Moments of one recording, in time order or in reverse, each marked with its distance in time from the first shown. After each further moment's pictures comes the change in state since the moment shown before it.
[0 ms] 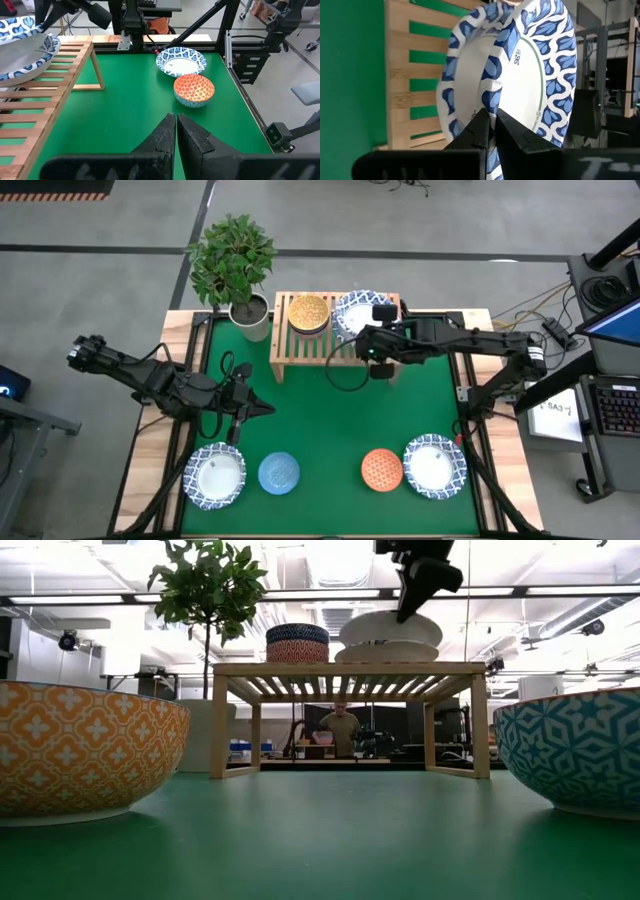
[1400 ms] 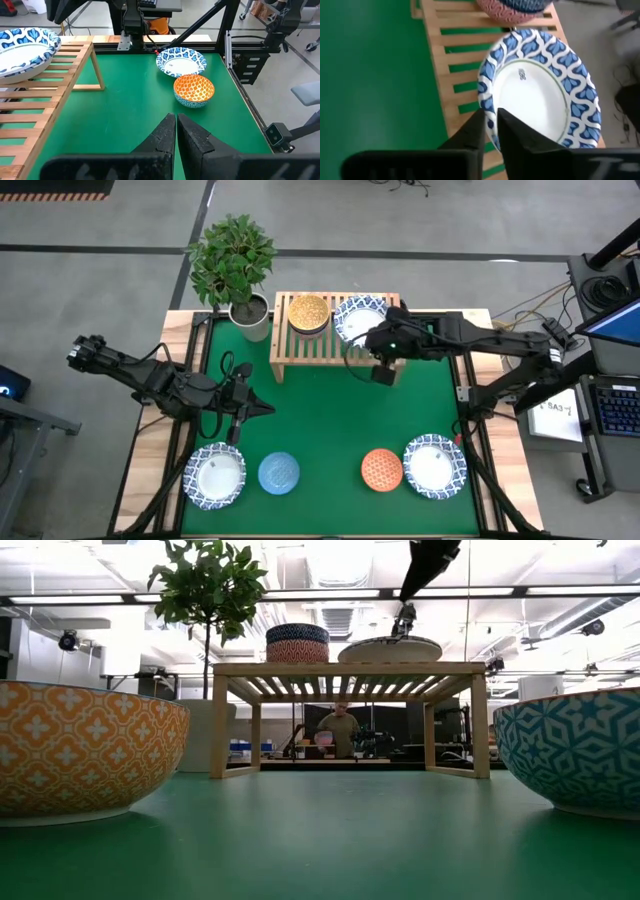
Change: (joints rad) left arm 0.000 0.000 0.000 0.001 0.000 -0.001; right arm 0.004 -0.139 -0.068 0.097 -0.219 0.280
